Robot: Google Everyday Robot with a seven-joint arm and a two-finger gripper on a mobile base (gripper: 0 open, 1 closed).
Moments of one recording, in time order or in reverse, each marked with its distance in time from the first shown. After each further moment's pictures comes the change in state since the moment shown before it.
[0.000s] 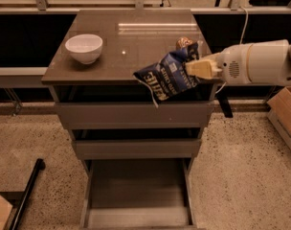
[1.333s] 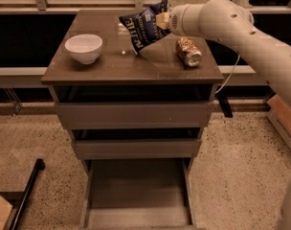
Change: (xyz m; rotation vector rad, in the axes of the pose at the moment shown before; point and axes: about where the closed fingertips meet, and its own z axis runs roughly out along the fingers) arm -0.131 -0.109 0.157 0.292 -0.192 0.094
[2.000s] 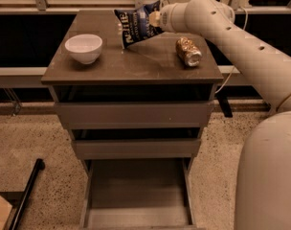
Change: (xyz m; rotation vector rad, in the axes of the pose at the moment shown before) arm -0.001 -0.004 0.058 -0.001 0.026 0.033
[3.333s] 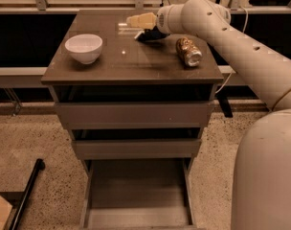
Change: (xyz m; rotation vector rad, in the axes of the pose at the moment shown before) arm 0.005 0.007 0.008 -0.012 0.009 0.001
